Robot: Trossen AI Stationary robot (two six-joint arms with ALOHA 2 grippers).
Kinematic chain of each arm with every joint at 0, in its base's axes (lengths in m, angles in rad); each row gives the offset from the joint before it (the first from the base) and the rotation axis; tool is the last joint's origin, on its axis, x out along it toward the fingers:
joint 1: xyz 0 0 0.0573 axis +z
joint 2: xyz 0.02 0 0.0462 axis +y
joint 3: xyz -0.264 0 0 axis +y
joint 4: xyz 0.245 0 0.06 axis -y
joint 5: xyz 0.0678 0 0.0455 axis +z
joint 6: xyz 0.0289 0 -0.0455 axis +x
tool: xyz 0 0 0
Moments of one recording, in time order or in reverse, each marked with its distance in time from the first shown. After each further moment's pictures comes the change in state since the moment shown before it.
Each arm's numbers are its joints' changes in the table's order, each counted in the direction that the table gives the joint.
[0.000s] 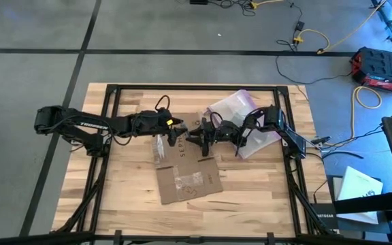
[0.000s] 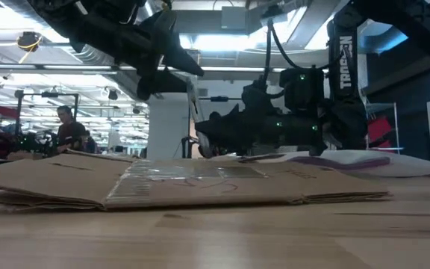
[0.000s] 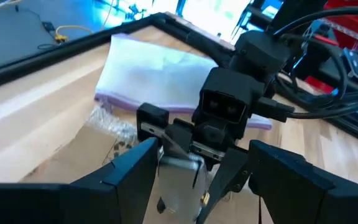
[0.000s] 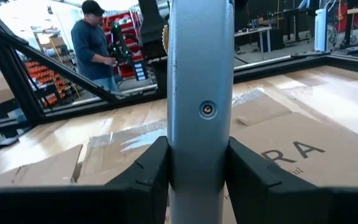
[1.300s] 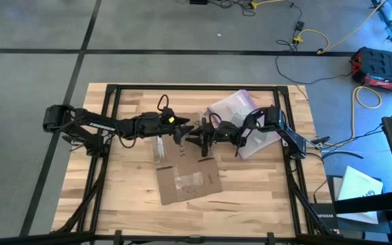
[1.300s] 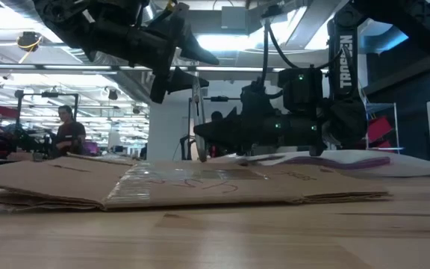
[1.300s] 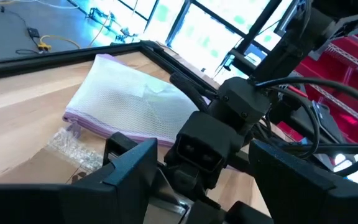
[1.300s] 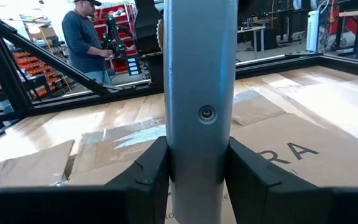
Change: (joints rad) left arm -0.024 0.112 -0.001 0.278 0.018 -0.149; right arm 0.000 -0.002 -0.005 -0.034 -0.040 -0.045
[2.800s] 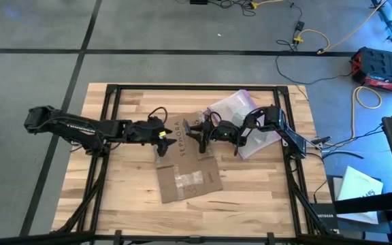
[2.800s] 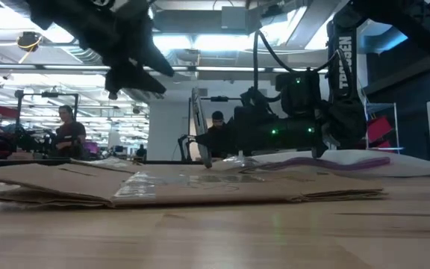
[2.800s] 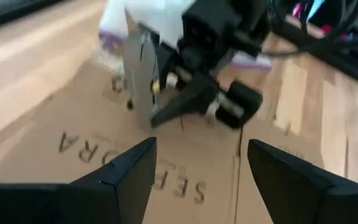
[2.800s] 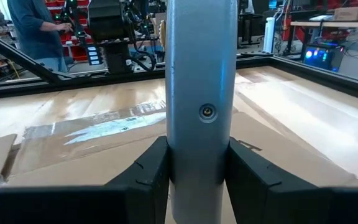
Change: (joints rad) left arm -0.116 -0.274 0.000 -0.640 0.097 0.051; right arm -0.002 0.002 0.001 -0.041 -0.126 -0.099
